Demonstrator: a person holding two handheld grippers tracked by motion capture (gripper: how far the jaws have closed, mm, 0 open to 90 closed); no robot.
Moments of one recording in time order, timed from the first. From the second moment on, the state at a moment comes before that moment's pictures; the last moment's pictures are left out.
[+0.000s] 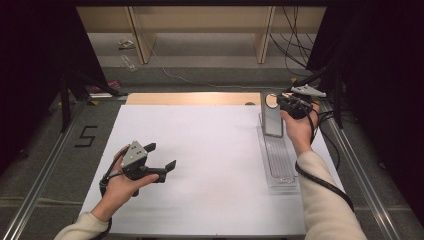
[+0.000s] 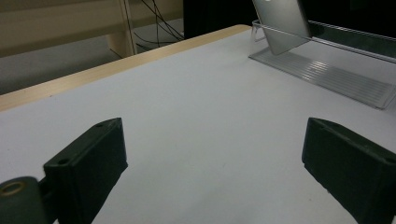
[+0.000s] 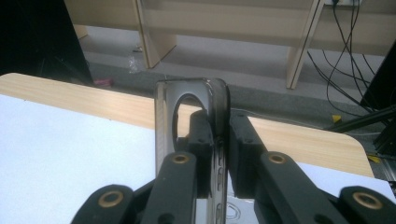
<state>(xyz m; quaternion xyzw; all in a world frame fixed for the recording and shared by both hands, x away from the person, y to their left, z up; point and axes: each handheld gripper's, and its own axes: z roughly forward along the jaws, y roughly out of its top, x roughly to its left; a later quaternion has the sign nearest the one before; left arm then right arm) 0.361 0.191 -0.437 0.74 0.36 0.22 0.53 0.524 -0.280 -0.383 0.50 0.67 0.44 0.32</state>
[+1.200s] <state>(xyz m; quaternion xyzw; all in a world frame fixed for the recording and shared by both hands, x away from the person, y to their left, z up) 0.361 0.191 -0.437 0.74 0.36 0.22 0.53 0.530 -0.279 -0.389 0.50 0.67 0.45 0.32</state>
